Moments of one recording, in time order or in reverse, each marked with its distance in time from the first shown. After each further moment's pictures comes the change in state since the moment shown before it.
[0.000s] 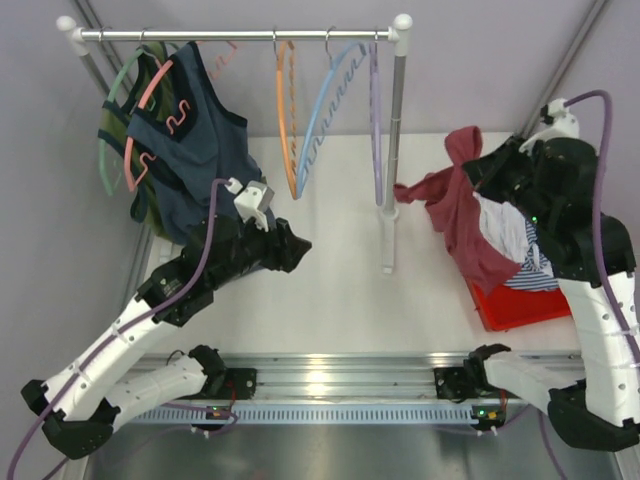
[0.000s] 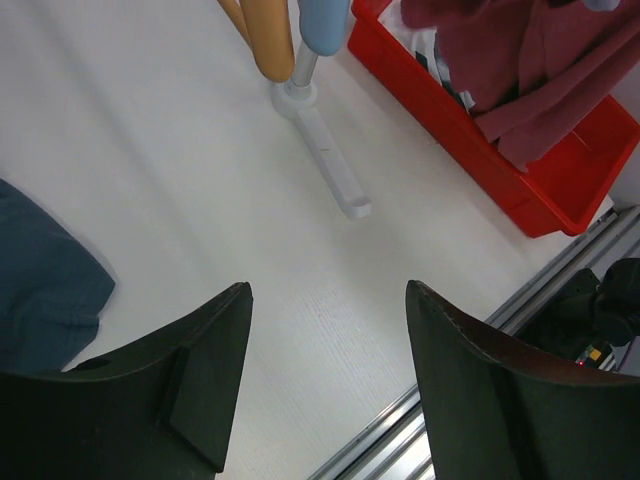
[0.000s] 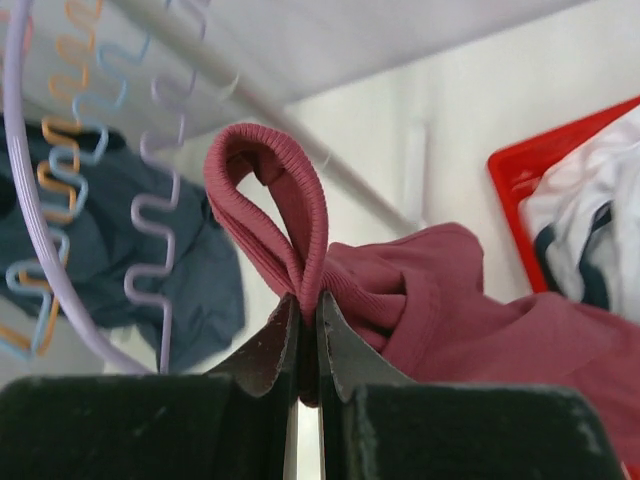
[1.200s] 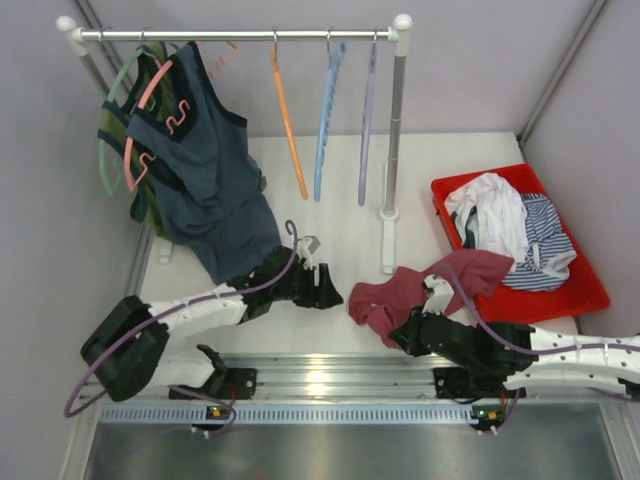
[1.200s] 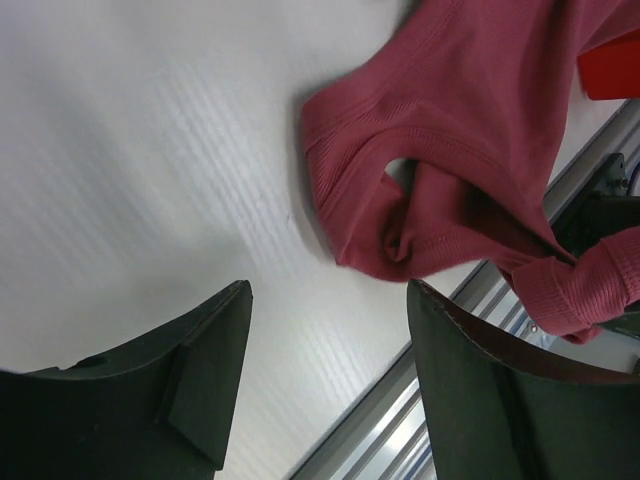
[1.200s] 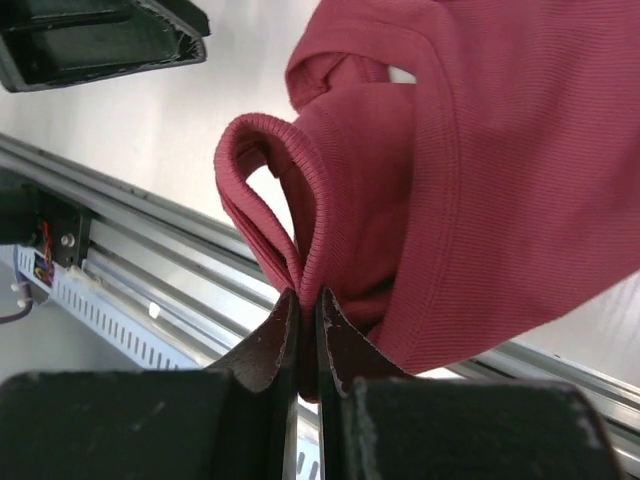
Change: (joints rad) left arm 0.000 0.381 -0.548 0.593 0.288 -0.306; right arm 1.197 -0.512 -1.227 0.218 0.454 0.600
